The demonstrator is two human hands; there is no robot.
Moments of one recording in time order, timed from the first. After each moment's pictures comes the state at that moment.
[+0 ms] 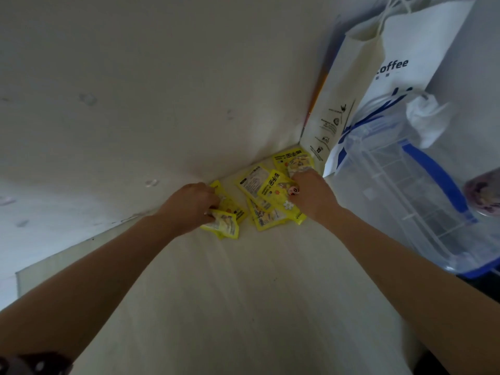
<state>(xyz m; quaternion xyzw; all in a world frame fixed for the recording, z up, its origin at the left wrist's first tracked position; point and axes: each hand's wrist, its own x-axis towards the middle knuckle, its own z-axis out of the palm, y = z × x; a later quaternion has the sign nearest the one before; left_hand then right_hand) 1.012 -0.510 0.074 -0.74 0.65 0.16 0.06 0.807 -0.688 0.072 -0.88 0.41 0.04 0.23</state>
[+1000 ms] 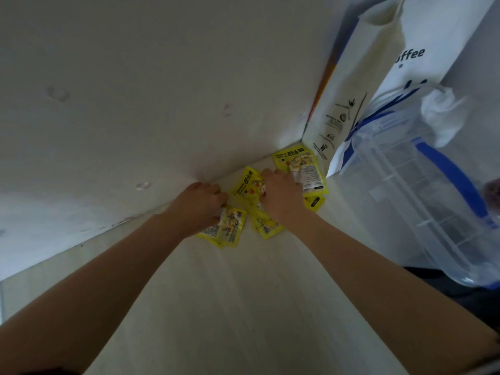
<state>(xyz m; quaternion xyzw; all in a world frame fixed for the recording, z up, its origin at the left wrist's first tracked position) 1.004 -0.533 0.055 -0.73 0.66 0.11 0.13 0.860 -0.656 0.054 -0.89 0.41 0.05 0.16</state>
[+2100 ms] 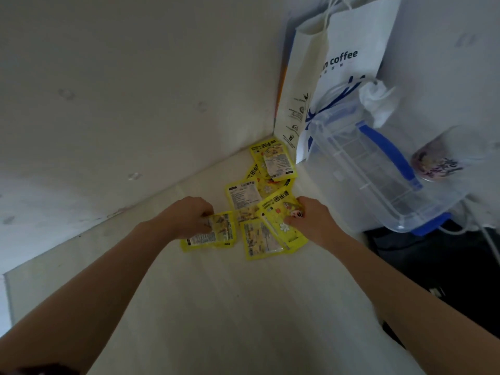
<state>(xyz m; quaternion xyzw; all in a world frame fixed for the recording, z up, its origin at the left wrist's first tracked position) 0.958 -0.503 0.086 -0.76 0.58 0.29 0.08 0.712 -0.638 0.077 -0.78 0.49 0.02 0.39</state>
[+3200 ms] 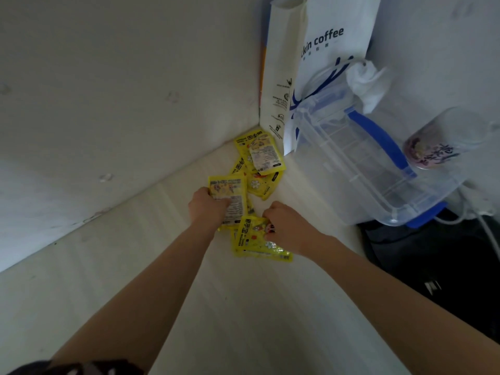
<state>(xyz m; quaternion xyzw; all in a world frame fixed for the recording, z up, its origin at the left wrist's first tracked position) 0.888 -0.556 0.044 -0.87 0.12 0.32 -0.35 0.720 -0.626 0.054 -0.89 0.31 0.14 0.28</state>
